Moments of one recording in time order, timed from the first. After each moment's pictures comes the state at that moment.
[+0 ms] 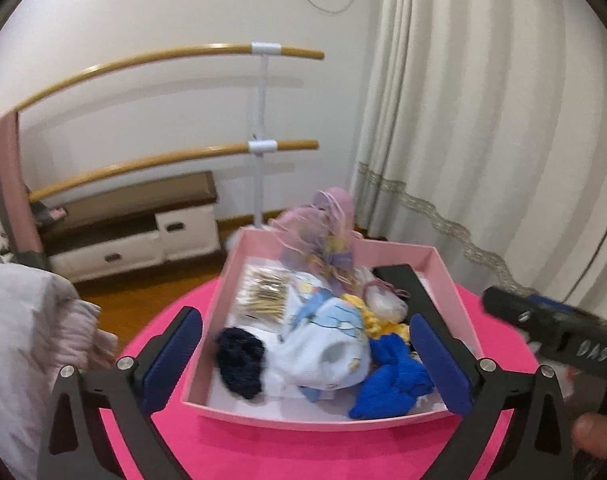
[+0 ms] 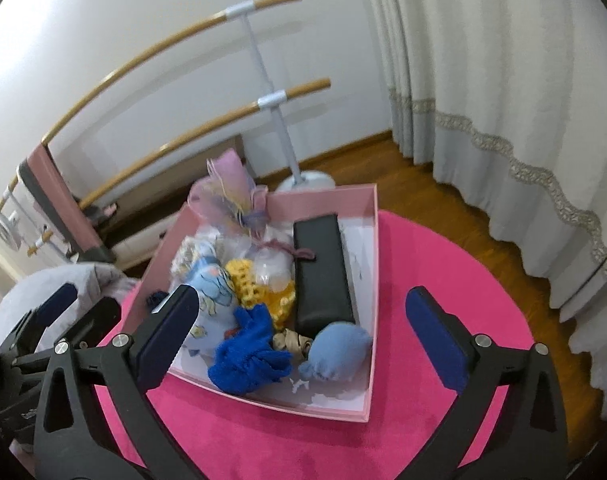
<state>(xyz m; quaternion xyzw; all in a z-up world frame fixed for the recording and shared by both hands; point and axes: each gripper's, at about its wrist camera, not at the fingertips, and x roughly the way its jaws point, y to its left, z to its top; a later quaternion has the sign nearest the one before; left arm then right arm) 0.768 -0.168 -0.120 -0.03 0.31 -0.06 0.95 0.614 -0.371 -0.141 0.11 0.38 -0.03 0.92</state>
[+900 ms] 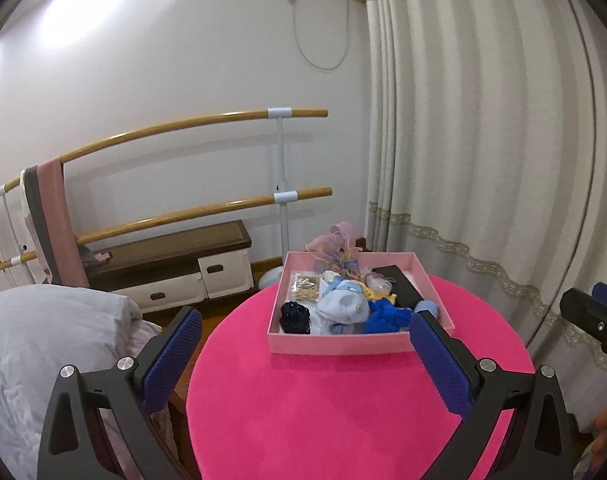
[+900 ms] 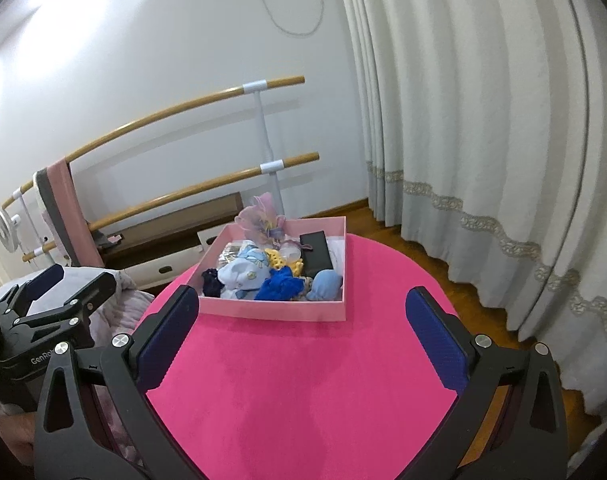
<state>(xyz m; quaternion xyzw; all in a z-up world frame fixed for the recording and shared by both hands) 0.474 -0.135 -0.079 0.01 0.22 -0.04 0.97 0.383 -0.300 -0.055 0.05 0.26 -0.07 0.96</state>
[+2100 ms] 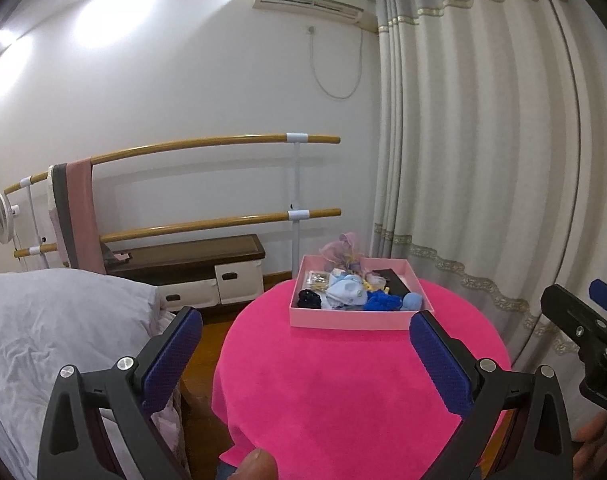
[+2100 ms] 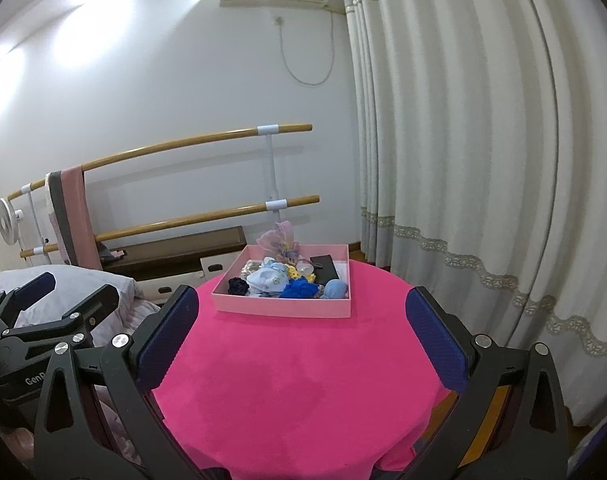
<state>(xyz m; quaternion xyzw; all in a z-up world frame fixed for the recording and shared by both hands) 0.297 -0.107 -0.063 -0.02 0.19 -0.02 0.98 0.276 -0.223 -0.042 0.01 0.18 -0.09 0.98</state>
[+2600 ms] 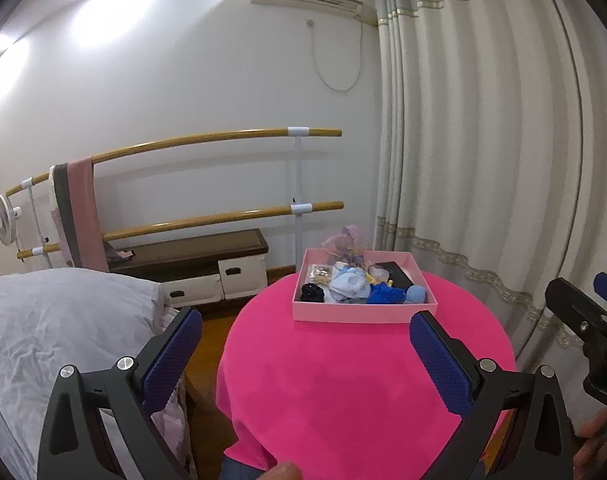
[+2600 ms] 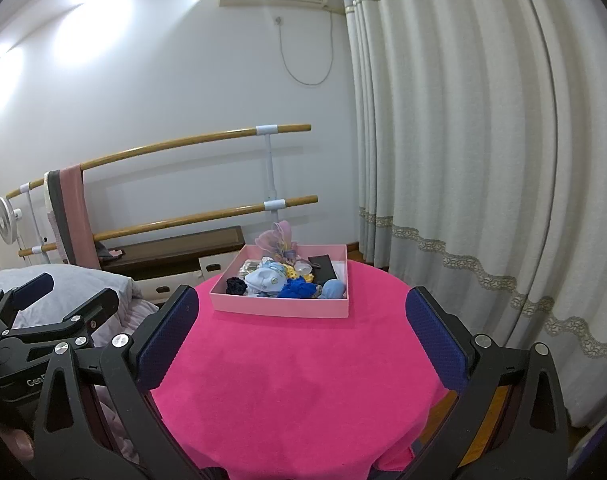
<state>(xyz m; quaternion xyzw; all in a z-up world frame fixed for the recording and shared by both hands) 0.310 -0.110 -0.061 -0.01 0.20 -0.02 0.98 0.277 -0.221 -0.042 0.01 0.18 -0.09 0.98</state>
